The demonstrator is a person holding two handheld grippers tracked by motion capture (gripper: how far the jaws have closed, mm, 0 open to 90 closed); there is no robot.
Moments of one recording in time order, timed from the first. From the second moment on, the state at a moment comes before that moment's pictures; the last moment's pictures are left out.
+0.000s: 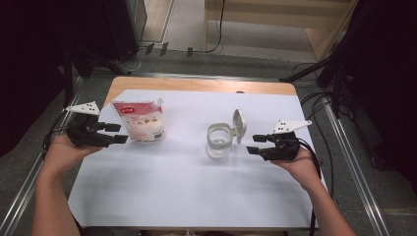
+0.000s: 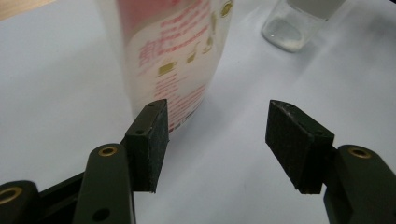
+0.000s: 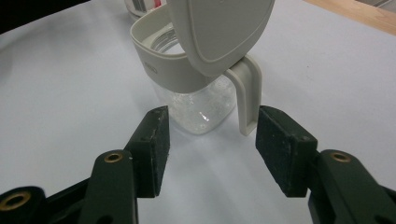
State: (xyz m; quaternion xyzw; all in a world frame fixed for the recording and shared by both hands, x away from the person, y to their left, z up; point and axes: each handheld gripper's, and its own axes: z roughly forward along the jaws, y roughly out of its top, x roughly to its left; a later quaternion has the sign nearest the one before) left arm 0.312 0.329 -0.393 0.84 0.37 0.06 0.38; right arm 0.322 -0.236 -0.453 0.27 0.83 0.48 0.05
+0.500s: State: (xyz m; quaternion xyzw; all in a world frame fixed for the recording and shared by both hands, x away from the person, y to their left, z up) left arm 0.343 0.324 -0.392 0.83 0.36 0.08 0.41; right arm 0.319 -0.233 -0.455 0.27 0.84 0.47 0.05
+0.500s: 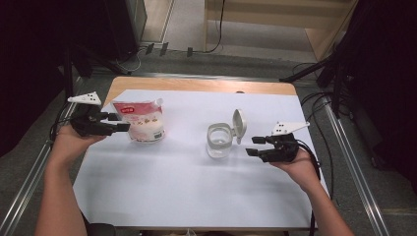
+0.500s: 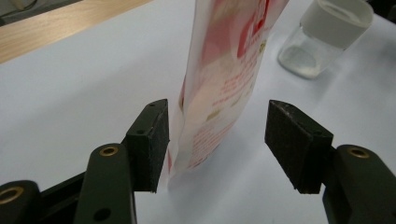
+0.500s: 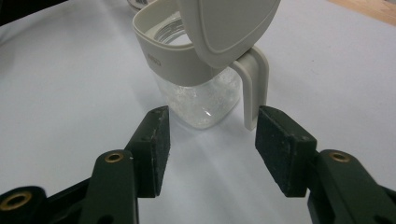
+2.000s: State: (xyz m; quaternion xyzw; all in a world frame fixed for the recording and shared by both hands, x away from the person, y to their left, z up) left arm 0.342 0.290 -0.377 0.85 0.35 0.07 0.39; right arm 0.306 -0.203 -0.460 0.24 0.85 0.46 0.04
